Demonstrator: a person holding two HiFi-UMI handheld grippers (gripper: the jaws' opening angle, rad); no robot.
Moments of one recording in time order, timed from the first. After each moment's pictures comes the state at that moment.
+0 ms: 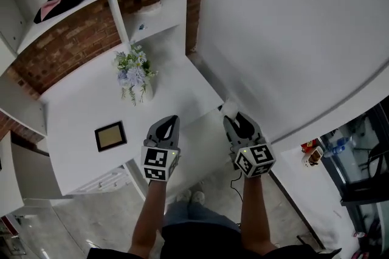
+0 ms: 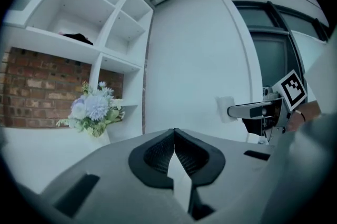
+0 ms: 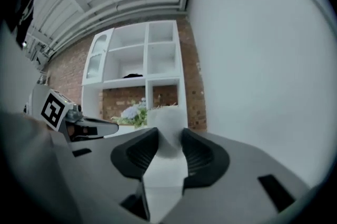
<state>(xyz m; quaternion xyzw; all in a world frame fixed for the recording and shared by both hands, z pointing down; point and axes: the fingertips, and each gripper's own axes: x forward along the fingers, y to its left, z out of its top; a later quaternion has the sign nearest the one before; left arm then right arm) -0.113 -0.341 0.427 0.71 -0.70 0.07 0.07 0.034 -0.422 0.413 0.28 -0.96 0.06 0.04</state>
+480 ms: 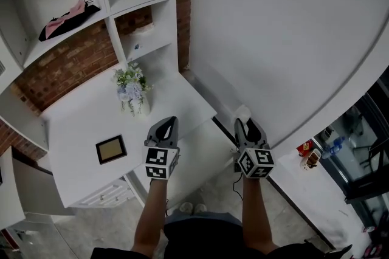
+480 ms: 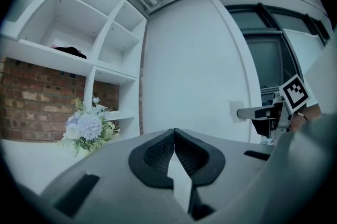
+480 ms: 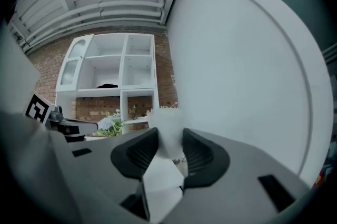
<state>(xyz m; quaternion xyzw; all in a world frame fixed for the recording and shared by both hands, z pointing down) -0.103 -0.352 0.390 0.71 -0.70 0.07 0.02 0.105 -0.443 0.394 0.41 -0.91 0.07 -0.02</state>
